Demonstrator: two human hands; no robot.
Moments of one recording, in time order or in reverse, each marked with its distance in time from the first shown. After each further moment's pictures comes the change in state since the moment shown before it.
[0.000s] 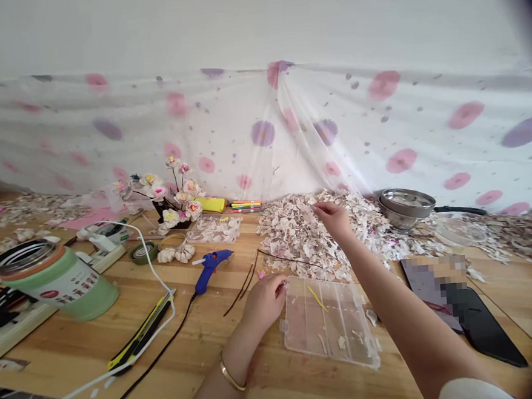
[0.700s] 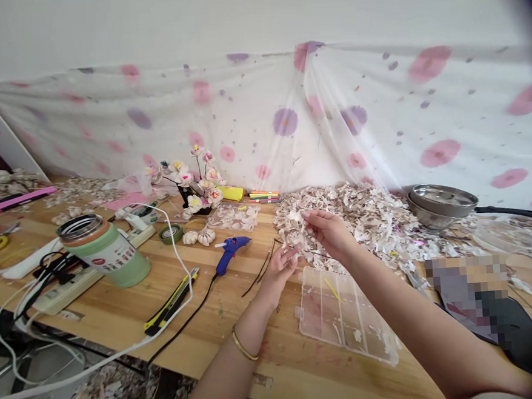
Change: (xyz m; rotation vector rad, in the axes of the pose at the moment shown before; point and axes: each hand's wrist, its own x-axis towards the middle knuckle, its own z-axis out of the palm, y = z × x) left_hand 0.012 -0.010 0.005 -1.037 0.175 -0.248; right_hand -0.069 -0.063 0.054 0.566 -0.341 0.211
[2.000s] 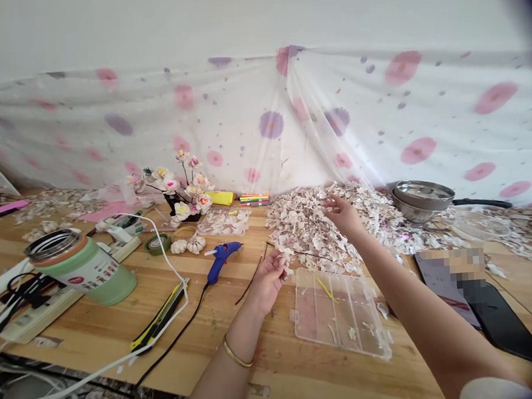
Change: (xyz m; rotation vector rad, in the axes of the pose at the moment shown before) left_hand 0.002 0.002 -0.005 -0.393 0.010 -0.146; right_hand 0.039 0.008 -0.091 -0.523 0.304 -0.224
